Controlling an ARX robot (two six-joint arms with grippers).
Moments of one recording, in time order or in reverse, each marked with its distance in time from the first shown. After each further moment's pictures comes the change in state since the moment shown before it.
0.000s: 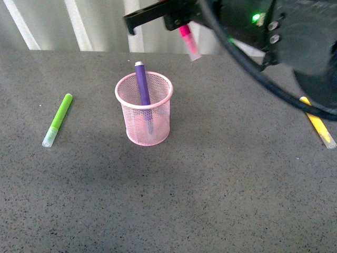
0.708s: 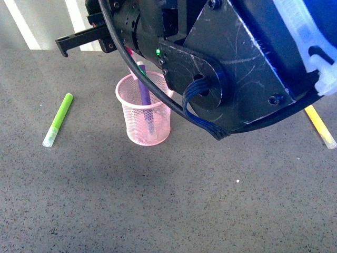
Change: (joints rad) left arm 0.000 0.000 0.000 0.000 0.000 0.000; right arm 0.124 0.200 0.203 -0.022 0.003 0.120
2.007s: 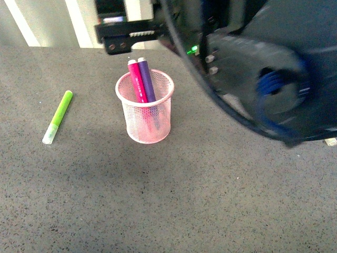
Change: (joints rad) left arm 0.000 0.000 0.000 0.000 0.000 0.000; right arm -0.040 -0.138 -0.161 -0.074 0.185 0.150
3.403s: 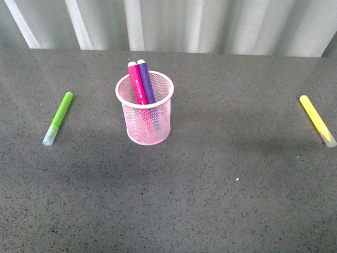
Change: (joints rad) left arm 0.000 -0.001 0.000 0.000 0.000 0.000; right arm -0.492 -1.146 -0.978 -0.001 -0.100 -0.096
